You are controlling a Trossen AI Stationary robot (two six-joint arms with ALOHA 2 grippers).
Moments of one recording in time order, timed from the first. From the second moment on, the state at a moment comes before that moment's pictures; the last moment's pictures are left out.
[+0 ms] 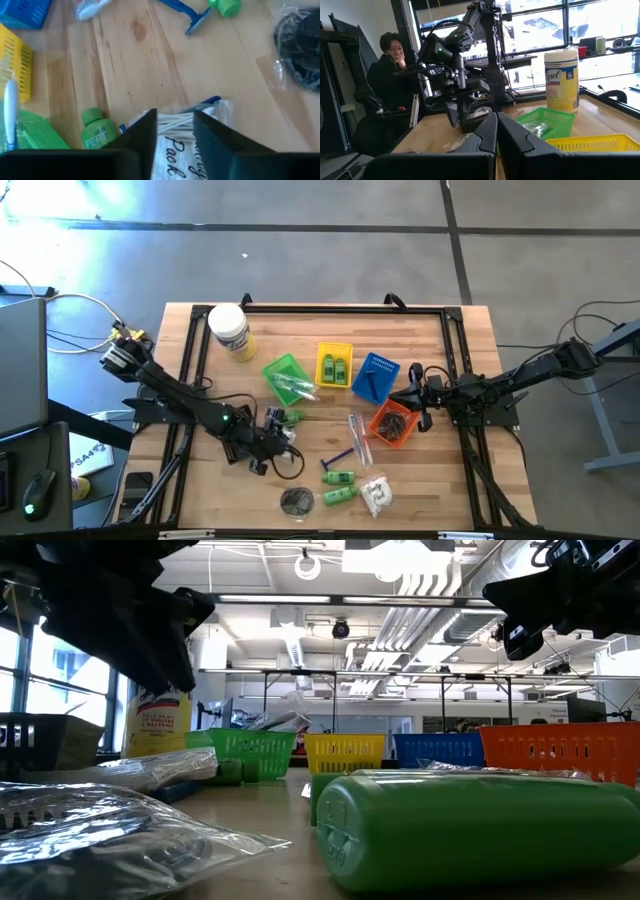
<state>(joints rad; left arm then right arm) -0.51 1.47 0.88 -0.31 -0.32 -0.08 0.22 0.76 0.01 0.89 0.18 0.14</state>
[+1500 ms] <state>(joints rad) -0.61 1.80 1.08 -0.55 -0.37 -0.19 0.22 0.76 0.01 0.91 0.18 0.17</state>
